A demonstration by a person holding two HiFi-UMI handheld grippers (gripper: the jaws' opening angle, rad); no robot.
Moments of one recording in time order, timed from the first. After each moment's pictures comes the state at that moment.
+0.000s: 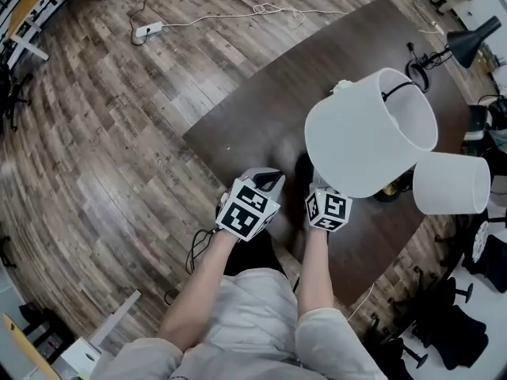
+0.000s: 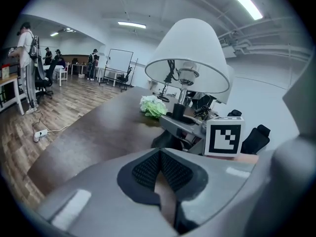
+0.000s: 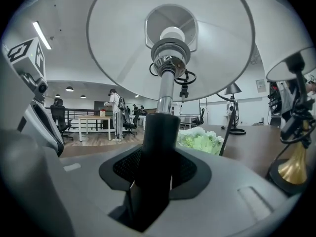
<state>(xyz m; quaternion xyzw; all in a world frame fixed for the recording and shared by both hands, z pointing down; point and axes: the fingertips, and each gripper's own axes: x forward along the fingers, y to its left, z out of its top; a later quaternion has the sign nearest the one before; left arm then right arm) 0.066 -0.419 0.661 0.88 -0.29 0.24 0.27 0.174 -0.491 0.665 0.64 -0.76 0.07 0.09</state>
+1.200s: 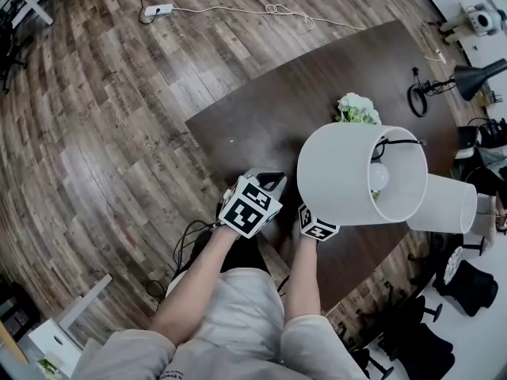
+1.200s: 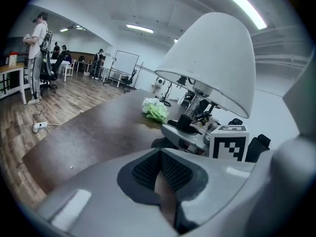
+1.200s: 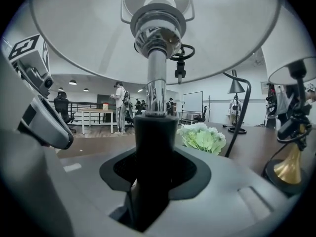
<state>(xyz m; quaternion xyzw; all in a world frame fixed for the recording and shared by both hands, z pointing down) 0.067 -0.416 0.664 0.88 -0.30 0.21 0.30 0.170 -0.475 0.676 0.63 -0.76 0.07 0.13</state>
